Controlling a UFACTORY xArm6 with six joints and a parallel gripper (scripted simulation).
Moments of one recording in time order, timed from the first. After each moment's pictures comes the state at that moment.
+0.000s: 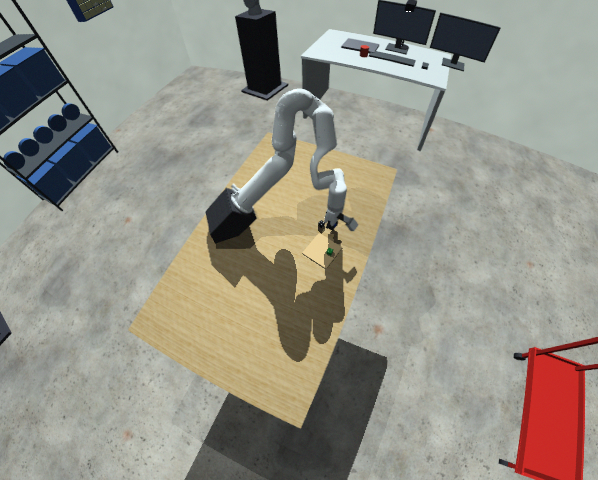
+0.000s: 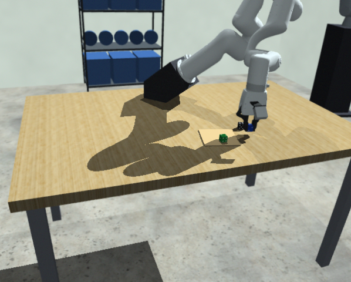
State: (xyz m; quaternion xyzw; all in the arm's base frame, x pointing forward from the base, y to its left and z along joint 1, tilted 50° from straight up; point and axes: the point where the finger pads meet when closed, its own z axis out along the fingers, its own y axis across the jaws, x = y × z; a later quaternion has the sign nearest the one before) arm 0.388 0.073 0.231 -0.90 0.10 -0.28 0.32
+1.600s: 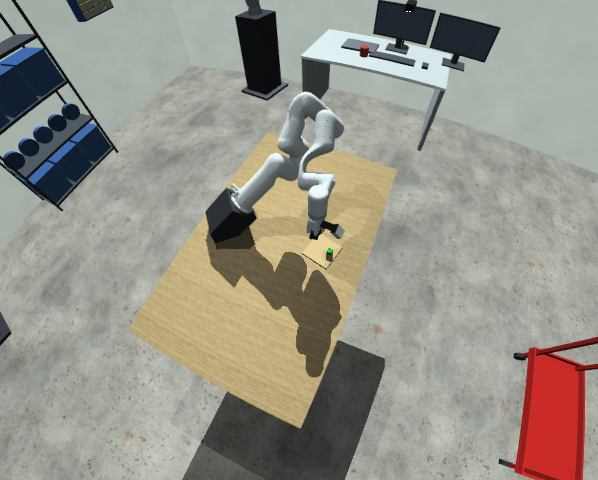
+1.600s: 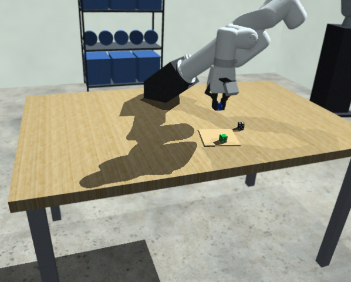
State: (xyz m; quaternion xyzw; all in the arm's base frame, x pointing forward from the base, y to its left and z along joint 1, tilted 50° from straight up) arm 0.326 -0.073 0.195 -0.91 0.03 -0.30 0.29
